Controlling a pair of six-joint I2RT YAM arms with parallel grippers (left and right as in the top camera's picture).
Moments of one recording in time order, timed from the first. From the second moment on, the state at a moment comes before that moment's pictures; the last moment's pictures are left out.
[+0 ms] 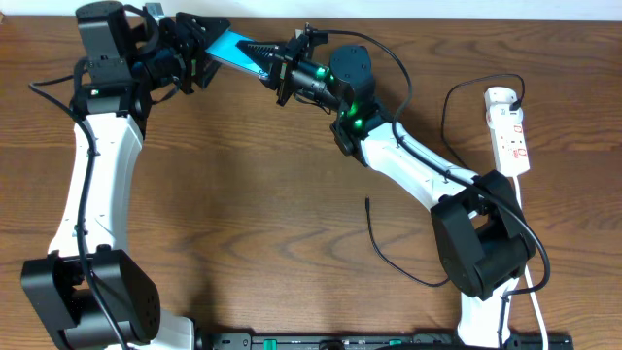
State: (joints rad) left arm 0.11 1.67 1.45 -0.26 0.85 -1.19; right arm 0.57 2.04 1.48 0.71 -0.57 2.00
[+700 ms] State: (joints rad) left arm 0.11 1.67 1.45 -0.14 0.83 -1.19; right arm 0.59 2.04 1.48 0.74 -0.48 2.04
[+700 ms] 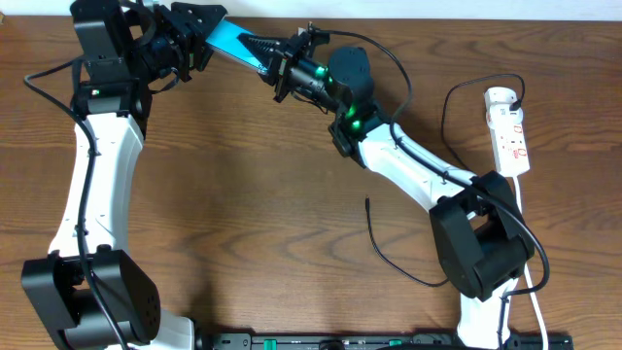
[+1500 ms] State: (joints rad) left arm 0.10 1.67 1.45 -0.20 0.81 -1.21; right arm 0.60 2.04 1.48 0.74 -0.46 2.00
